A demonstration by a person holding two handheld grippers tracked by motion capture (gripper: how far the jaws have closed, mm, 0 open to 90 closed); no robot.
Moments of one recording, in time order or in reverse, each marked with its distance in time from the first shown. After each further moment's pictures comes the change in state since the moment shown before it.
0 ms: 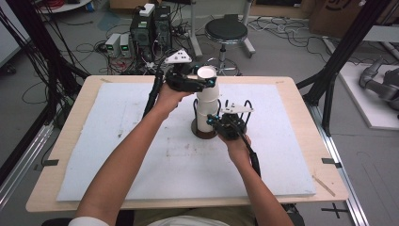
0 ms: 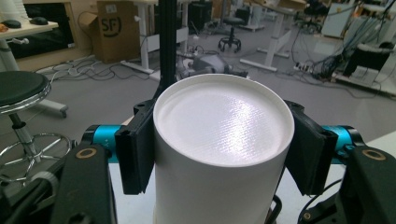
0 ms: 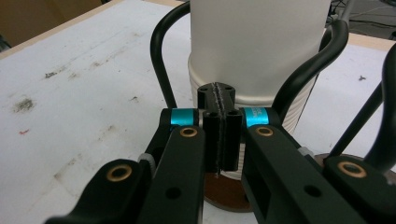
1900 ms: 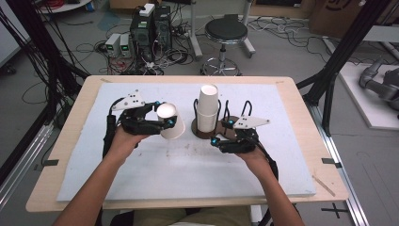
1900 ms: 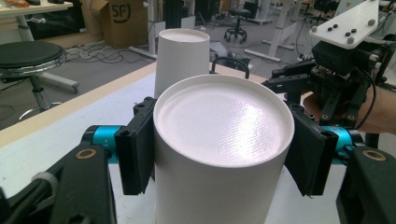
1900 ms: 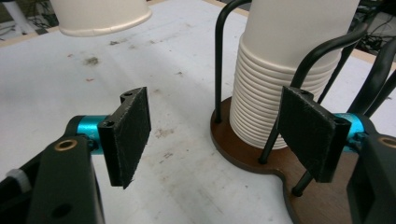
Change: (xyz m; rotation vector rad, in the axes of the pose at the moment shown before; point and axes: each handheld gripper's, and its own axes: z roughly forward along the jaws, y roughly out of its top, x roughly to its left) left arm -0.046 -0.082 -0.127 0.039 0.037 -0.016; right arm -0.008 -0.023 -0.048 -0.036 0.179 -0.184
